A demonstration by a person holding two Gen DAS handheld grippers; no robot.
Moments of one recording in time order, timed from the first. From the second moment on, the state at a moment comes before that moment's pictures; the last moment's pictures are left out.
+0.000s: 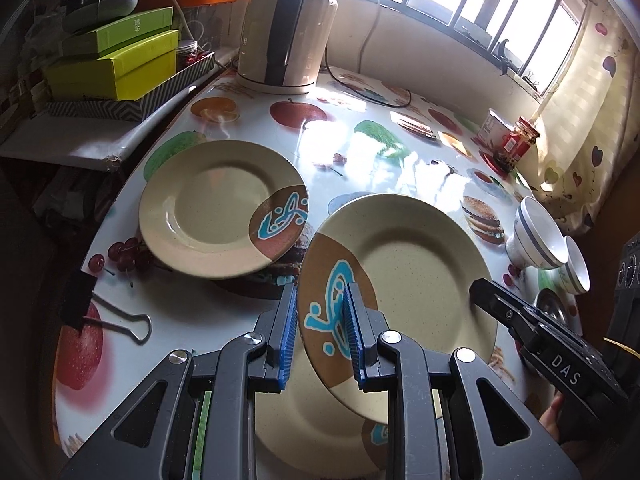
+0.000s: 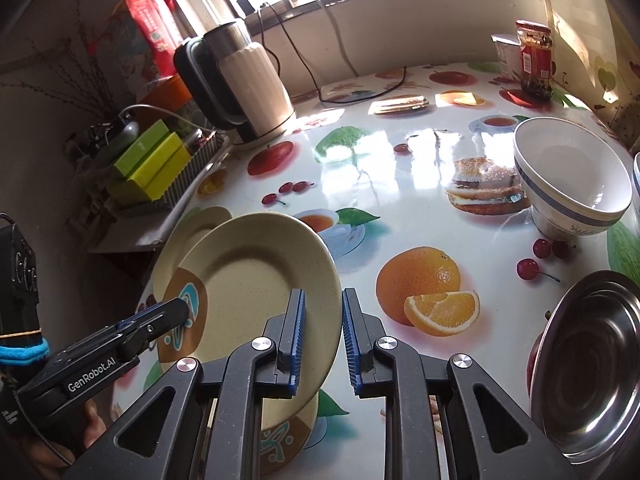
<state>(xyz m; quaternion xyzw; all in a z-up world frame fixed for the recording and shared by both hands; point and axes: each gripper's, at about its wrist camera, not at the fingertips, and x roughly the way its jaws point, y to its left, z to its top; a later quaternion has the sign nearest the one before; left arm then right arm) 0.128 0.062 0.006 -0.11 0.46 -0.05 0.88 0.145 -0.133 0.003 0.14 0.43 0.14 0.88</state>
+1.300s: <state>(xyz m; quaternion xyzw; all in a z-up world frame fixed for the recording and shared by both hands) 0.087 0.077 -0.025 -0.12 0.49 -0.02 0.86 0.112 -0.105 -0.028 0.08 0.47 0.16 0.86</state>
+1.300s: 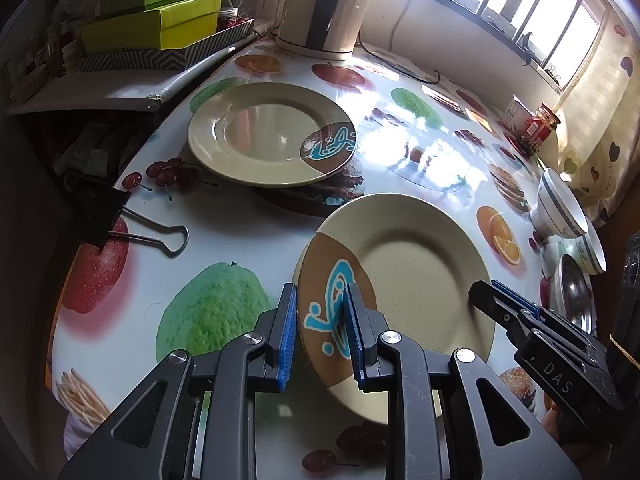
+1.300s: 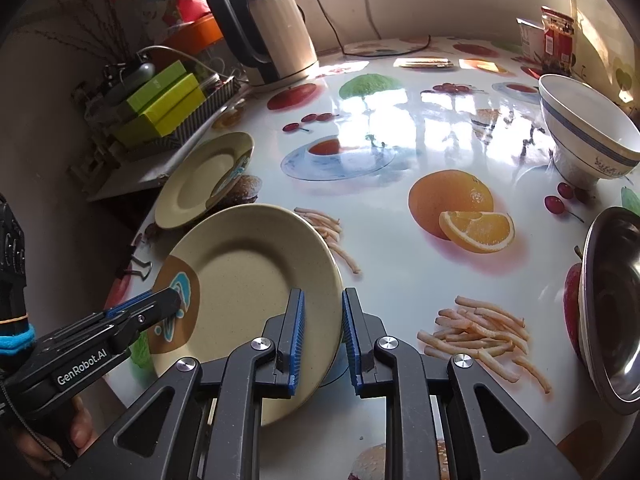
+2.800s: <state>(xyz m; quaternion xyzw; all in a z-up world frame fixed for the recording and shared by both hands) 0.087 0.082 -0.022 -0.13 0.48 -0.02 0.87 0.113 -0.105 -0.024 0.08 0.46 0.15 0.87</state>
